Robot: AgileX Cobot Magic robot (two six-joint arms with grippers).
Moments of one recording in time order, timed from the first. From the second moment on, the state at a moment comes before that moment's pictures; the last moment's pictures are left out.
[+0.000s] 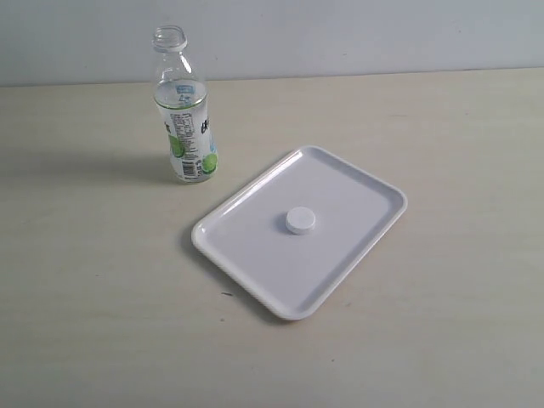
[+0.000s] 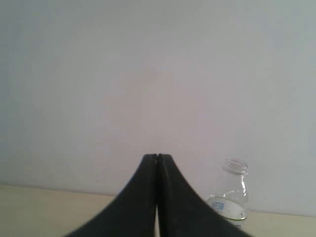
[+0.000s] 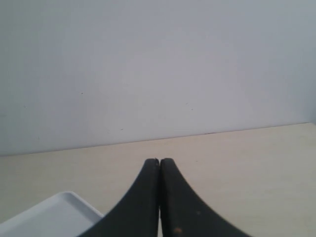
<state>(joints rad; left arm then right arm) 0.20 0.33 0.00 0.58 -0.55 -0.76 -0.11 0.01 -0.01 -0.03 0.09 0.13</state>
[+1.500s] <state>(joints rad) 0.16 0.02 0.00 0.40 -0.15 -0.50 -0.11 0.01 -0.01 -0.03 0.09 0.13</state>
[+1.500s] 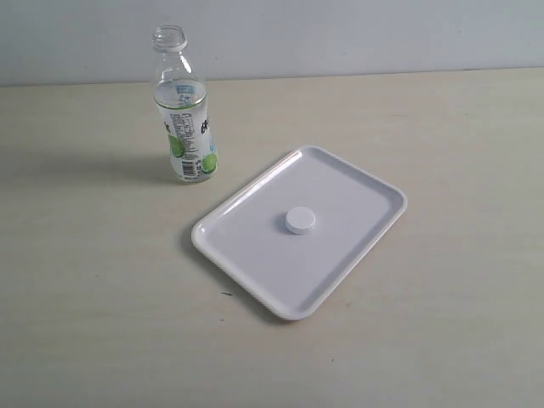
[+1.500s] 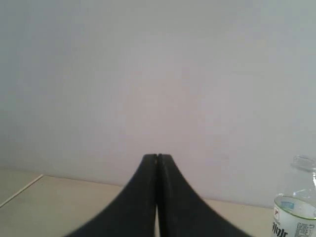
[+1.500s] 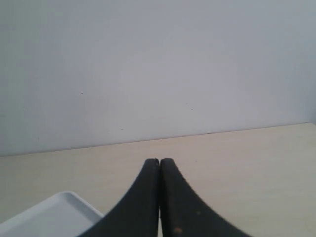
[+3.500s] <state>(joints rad) -0.06 0.01 0.00 0.11 0.03 -0.40 -0.11 0.01 -0.01 -0.03 0.09 0.13</state>
